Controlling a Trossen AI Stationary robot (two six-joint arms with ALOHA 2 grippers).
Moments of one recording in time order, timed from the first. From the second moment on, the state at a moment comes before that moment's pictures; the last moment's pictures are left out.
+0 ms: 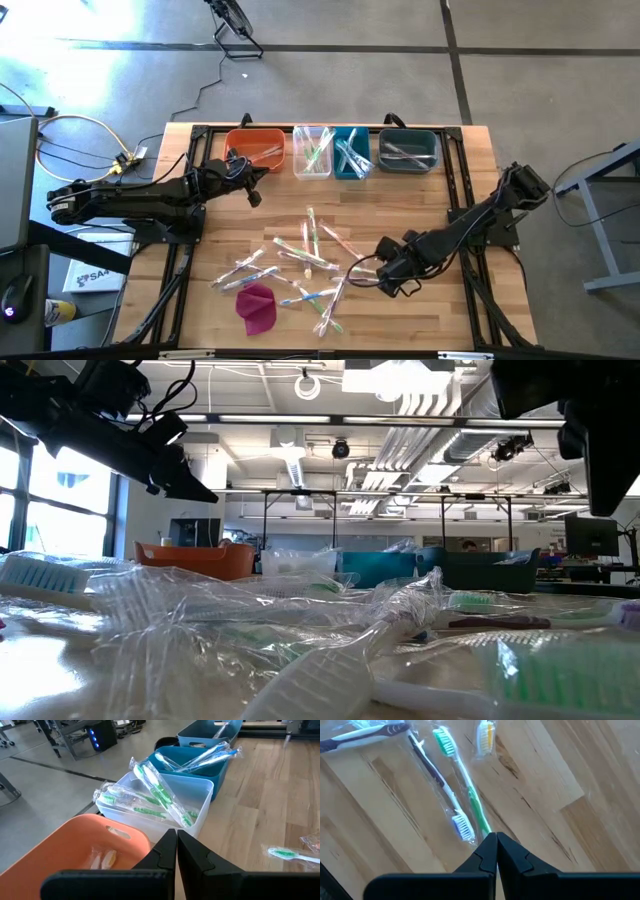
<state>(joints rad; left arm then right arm) 0.34 0.82 0.26 0.29 -0.24 0.07 0.55 1.59 1.11 -0.92 0.12 1.17</state>
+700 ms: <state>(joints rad) 0.34 0.82 0.26 0.29 -0.24 0.07 0.60 1.61 1.08 -0.90 0.16 1.14</state>
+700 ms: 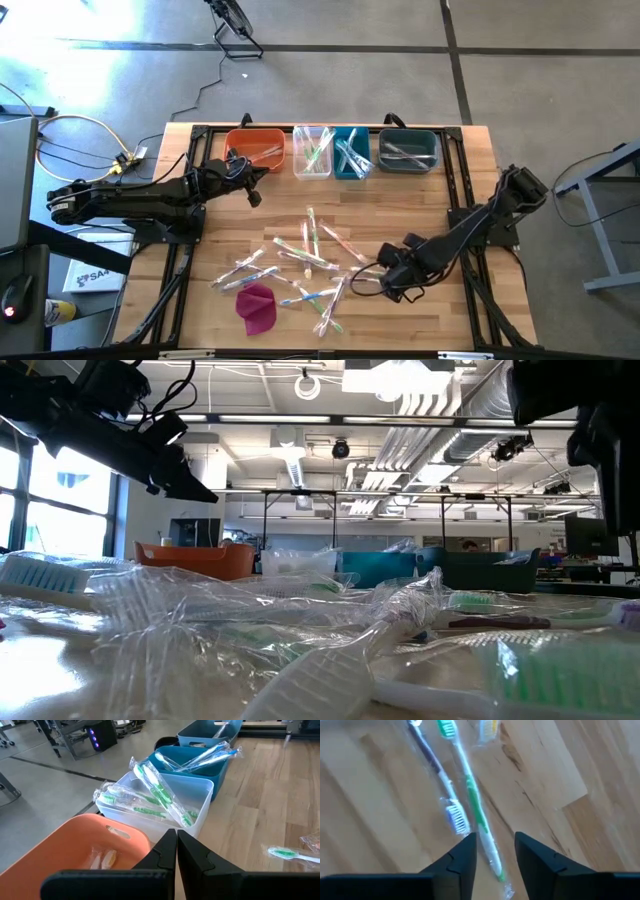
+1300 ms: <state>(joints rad) 0.34 0.82 0.26 0.29 -0.24 0.07 0.62 1.61 0.92 -0.76 0.17 1.19</state>
